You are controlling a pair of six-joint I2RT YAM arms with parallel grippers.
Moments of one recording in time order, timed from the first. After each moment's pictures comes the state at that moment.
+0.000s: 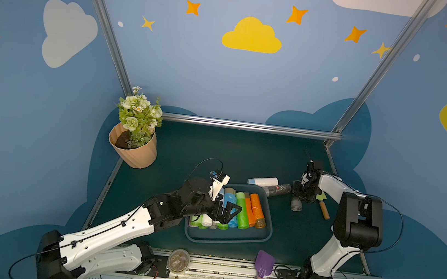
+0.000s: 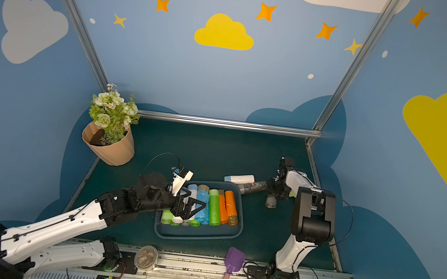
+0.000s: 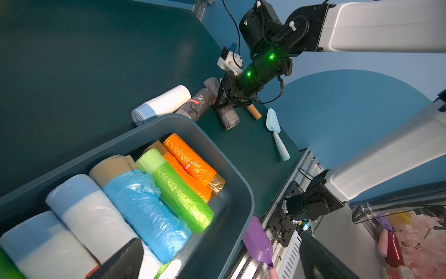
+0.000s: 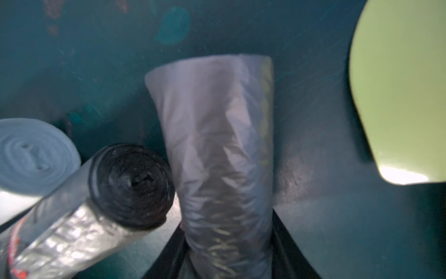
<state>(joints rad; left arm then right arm) -0.92 0.97 0.83 -0.37 0.13 -0.50 -0.01 1.77 1.10 -0.70 -0.06 0.24</state>
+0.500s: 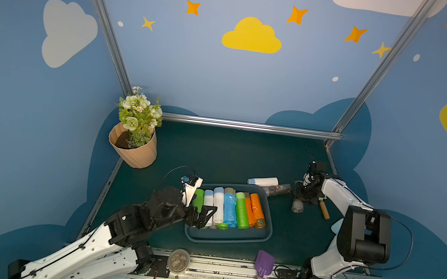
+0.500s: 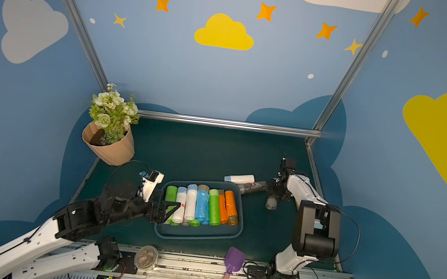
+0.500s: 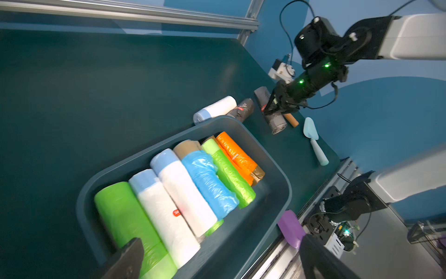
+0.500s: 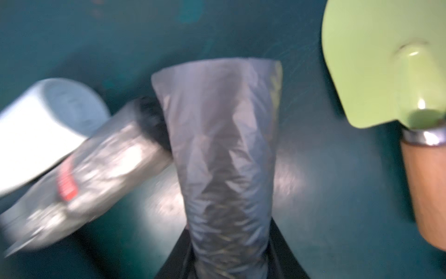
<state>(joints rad) -0.91 0.64 0.81 -0.69 -0.10 -0.47 0.05 1.57 1.05 -0.77 -0.06 0.26</state>
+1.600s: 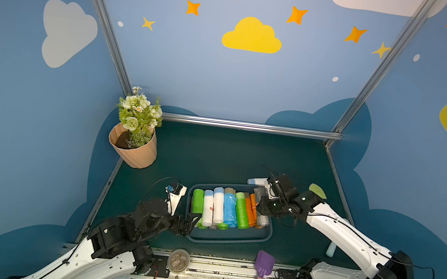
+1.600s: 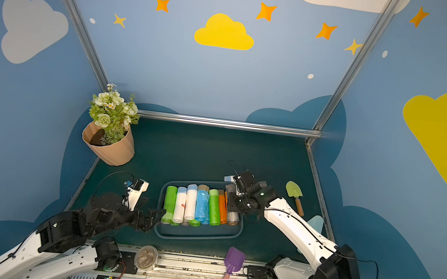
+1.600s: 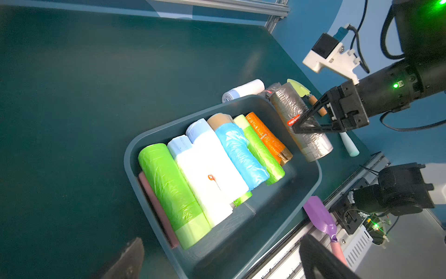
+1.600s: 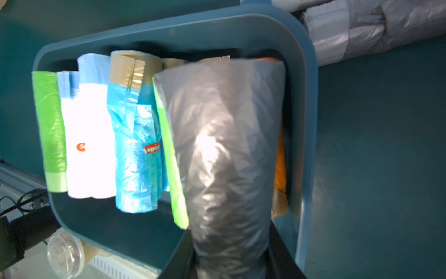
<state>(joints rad) -0.90 0.47 0.72 -0.83 -0.13 -0.47 0.70 1.24 0.93 -0.81 -0.11 0.60</state>
